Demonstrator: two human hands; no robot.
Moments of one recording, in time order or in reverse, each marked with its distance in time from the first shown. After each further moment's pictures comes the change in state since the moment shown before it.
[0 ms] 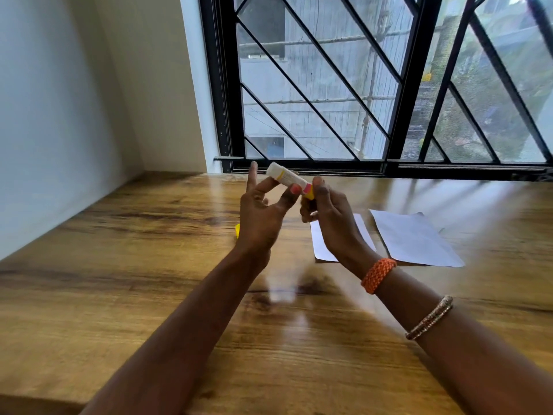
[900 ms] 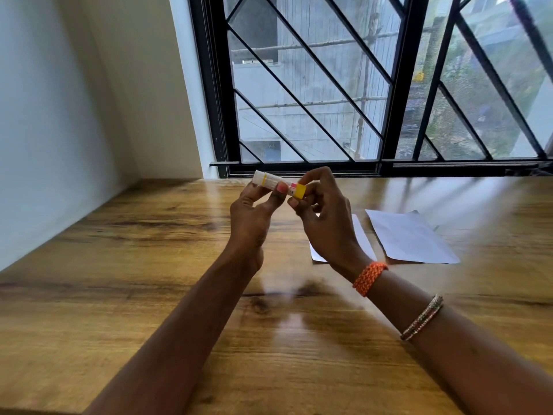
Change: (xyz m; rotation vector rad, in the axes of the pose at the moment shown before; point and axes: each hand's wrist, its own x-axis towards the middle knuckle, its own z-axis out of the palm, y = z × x) left_hand 0.002 -0.001 -0.004 -0.132 0.038 -0.159; right_hand -0.004 0.001 0.004 -0.242 0.117 -0.268
